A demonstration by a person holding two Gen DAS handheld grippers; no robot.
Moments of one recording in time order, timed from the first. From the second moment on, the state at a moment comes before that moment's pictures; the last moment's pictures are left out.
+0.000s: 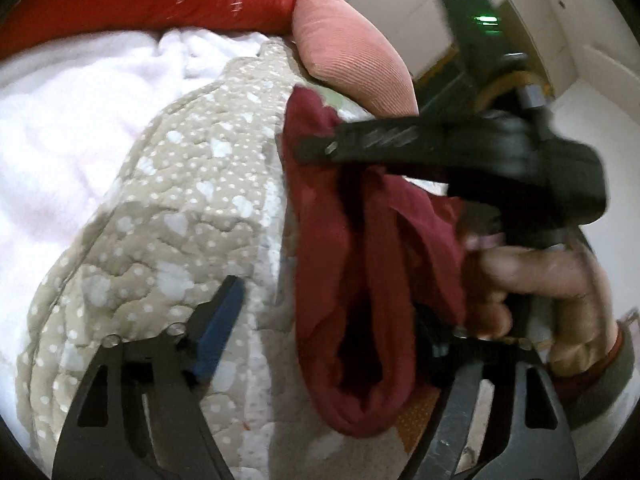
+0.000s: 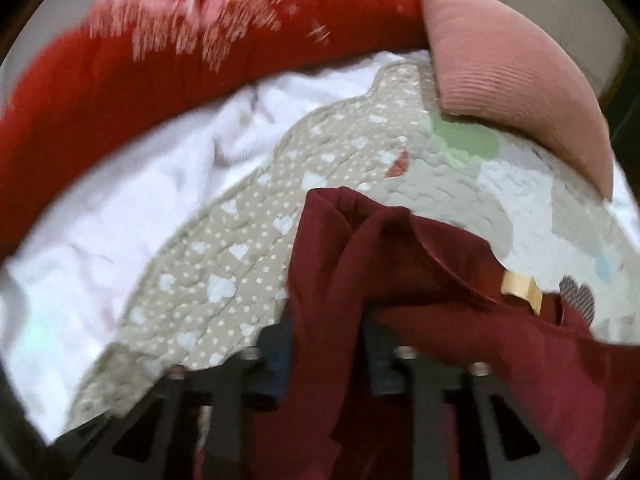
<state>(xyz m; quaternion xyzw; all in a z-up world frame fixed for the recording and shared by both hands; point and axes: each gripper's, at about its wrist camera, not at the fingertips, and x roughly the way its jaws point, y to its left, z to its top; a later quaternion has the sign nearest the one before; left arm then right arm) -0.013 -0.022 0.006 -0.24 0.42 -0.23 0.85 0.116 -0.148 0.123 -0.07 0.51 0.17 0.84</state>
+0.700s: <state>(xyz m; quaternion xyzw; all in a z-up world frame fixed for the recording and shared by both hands) -0.035 -0.190 0.127 -0.11 0.37 -0.36 0.85 0.058 -0.361 0.233 0.14 0.37 0.20 0.90</state>
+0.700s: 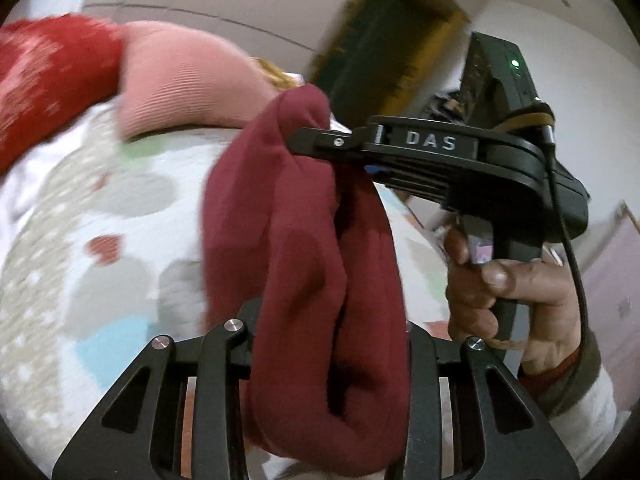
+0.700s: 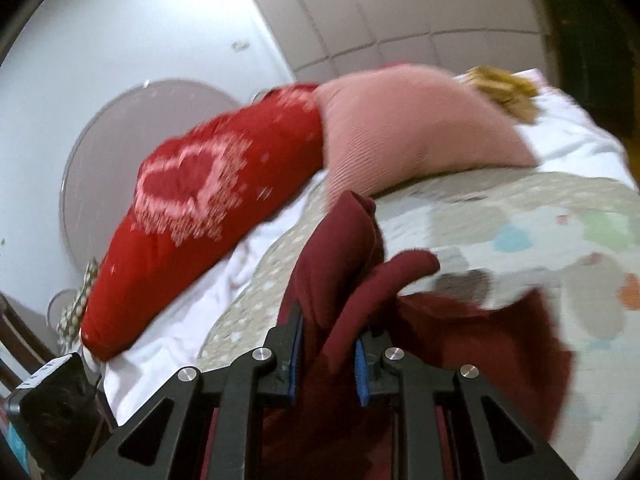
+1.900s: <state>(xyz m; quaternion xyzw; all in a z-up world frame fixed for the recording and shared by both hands) -0.038 -0.236 0.032 0.00 0.47 -0.29 0.83 -0.034 -0.424 0.129 0.12 0.44 0.10 0.88</state>
